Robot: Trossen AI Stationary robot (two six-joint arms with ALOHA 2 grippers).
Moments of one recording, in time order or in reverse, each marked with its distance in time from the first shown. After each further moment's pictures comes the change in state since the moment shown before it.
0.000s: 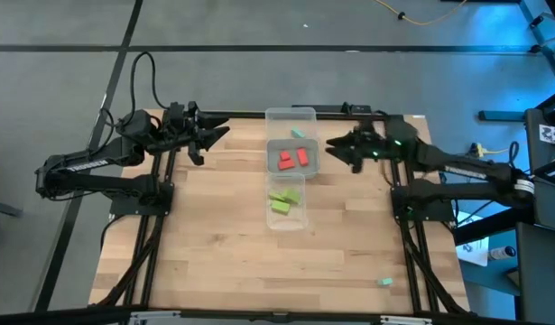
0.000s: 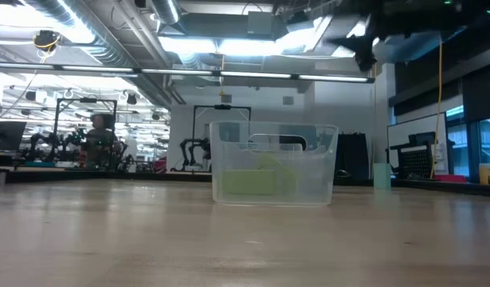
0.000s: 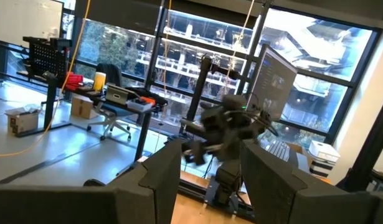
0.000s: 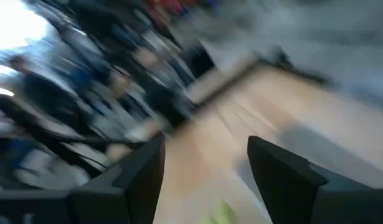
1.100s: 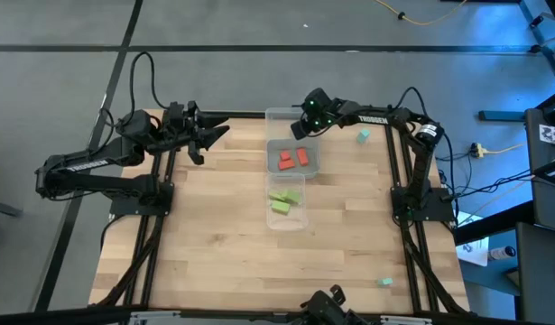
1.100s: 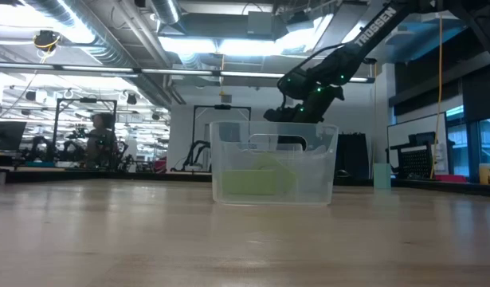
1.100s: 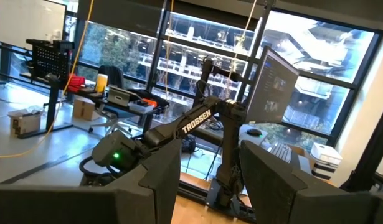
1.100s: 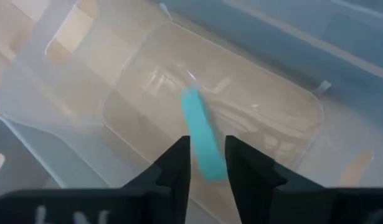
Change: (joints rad) left arm 0.000 0.000 0.000 0.006 -0.010 0.001; right arm -0.290 1.055 0.652 -0.419 0.120 -0.193
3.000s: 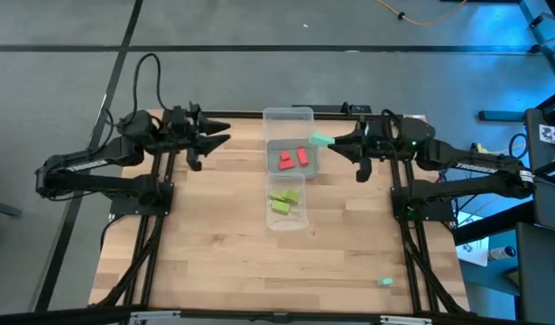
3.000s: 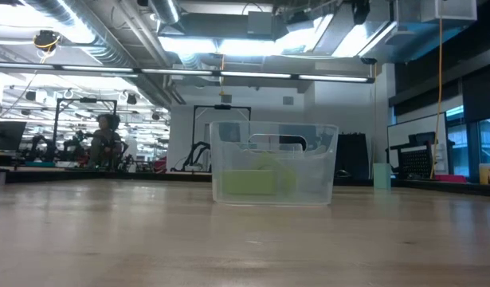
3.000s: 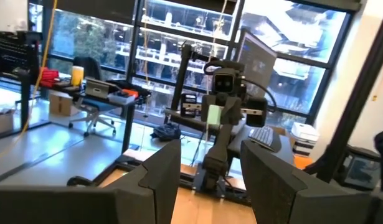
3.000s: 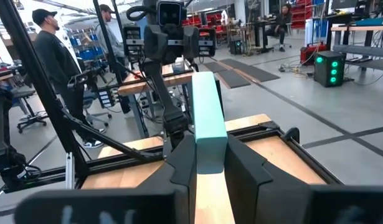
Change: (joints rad) left arm 0.000 -0.004 0.001 -0.039 0.112 0.030; right arm 0.471 -1.050 -0.438 0.320 0.018 -0.185
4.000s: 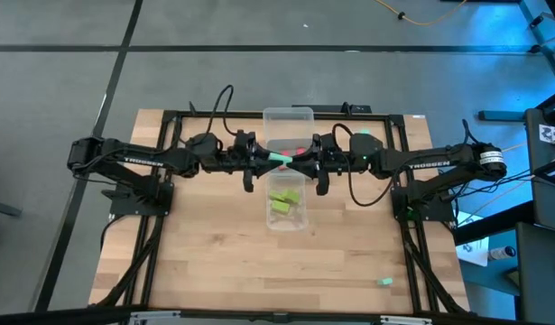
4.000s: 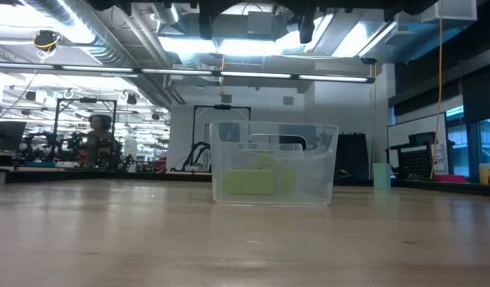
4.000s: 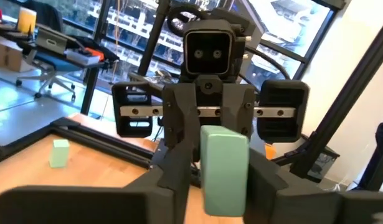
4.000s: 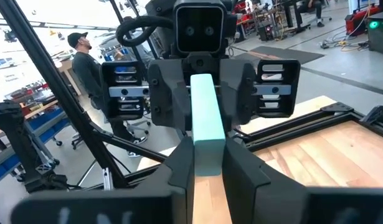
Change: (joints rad) left arm -0.189 0.548 0.008 0.479 -0.078 -0.141; right arm 0.131 0.441 0.036 0.435 0.003 0.209
